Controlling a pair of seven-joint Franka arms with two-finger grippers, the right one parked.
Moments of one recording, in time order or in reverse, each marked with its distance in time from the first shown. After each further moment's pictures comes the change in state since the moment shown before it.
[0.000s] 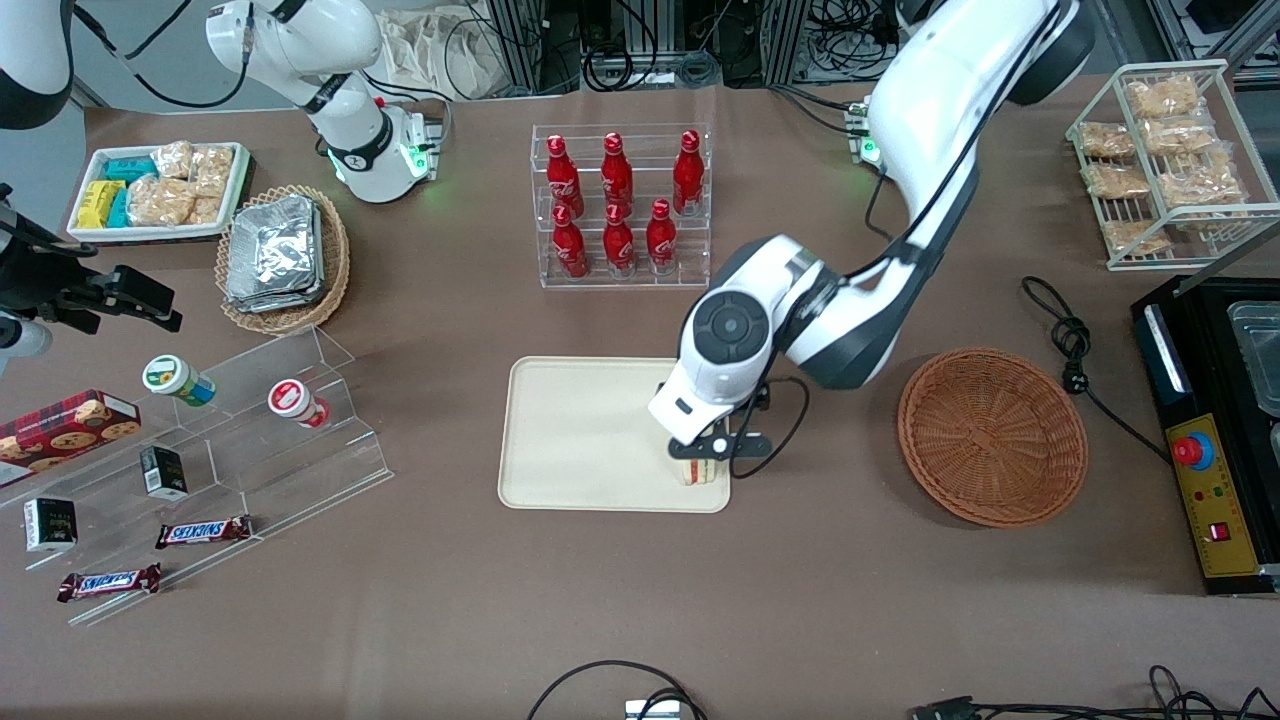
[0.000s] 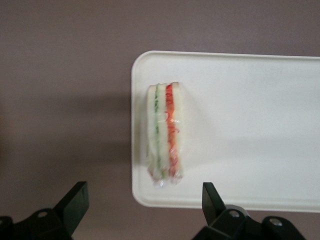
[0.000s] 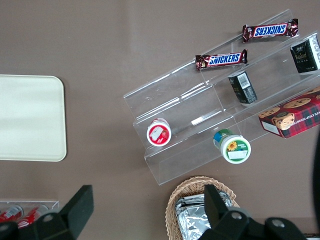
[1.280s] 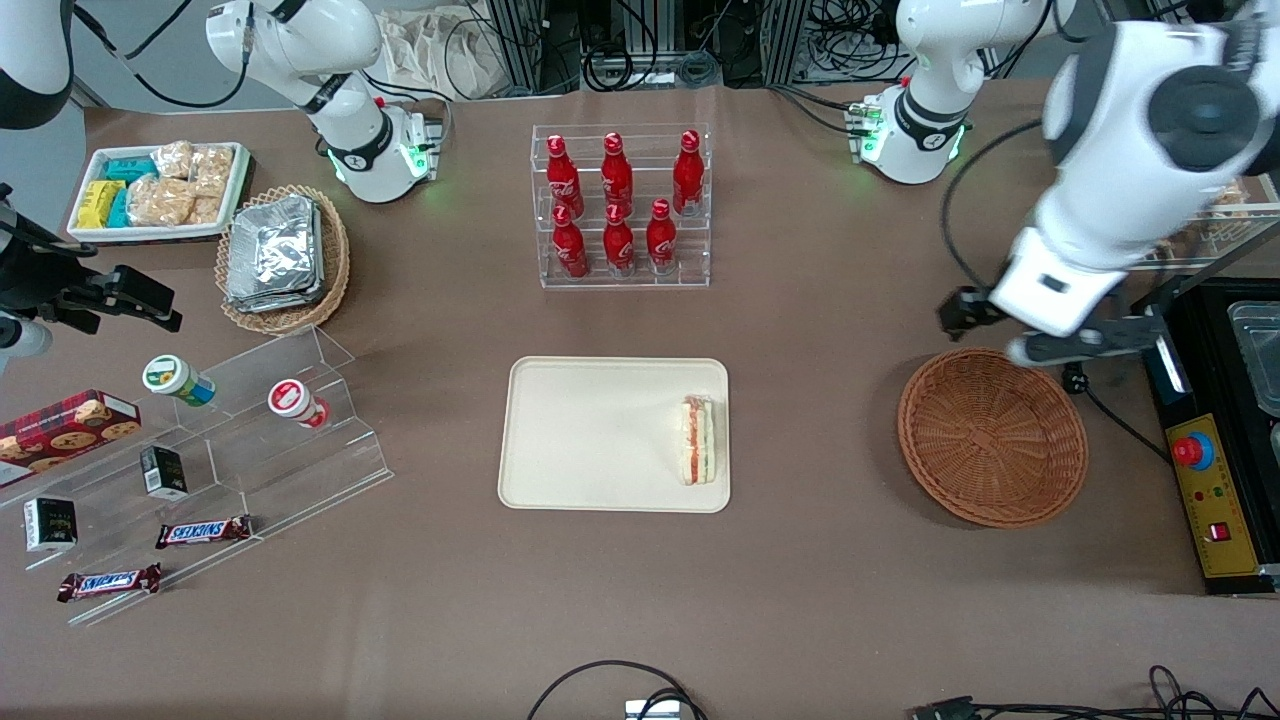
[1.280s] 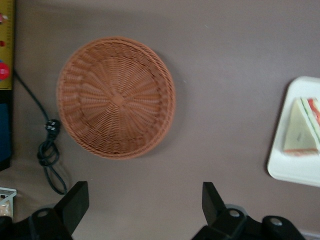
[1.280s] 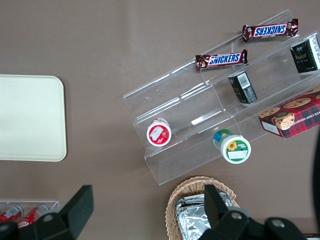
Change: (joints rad) arm 0.502 -0.642 0.029 -0.464 -0.127 -0.087 0.365
